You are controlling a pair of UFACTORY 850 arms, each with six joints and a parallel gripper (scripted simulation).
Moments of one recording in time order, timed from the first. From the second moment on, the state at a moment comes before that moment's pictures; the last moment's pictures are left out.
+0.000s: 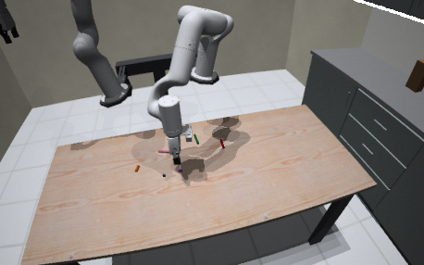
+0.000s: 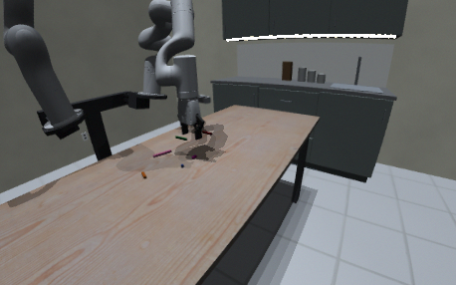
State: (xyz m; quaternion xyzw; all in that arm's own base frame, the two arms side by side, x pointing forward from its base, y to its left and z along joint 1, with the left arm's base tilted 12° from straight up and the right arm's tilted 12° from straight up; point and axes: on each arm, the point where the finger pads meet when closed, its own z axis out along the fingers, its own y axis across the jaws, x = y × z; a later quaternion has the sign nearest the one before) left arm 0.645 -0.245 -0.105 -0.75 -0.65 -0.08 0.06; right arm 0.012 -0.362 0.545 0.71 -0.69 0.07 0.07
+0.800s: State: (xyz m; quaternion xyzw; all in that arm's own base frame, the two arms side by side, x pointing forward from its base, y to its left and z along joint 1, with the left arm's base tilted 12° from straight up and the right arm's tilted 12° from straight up) left arm 0.645 -0.230 -0.104 -0.73 -0.68 -0.09 0.06; right arm 0.012 -0.362 0.545 0.71 -0.69 0.07 0.07
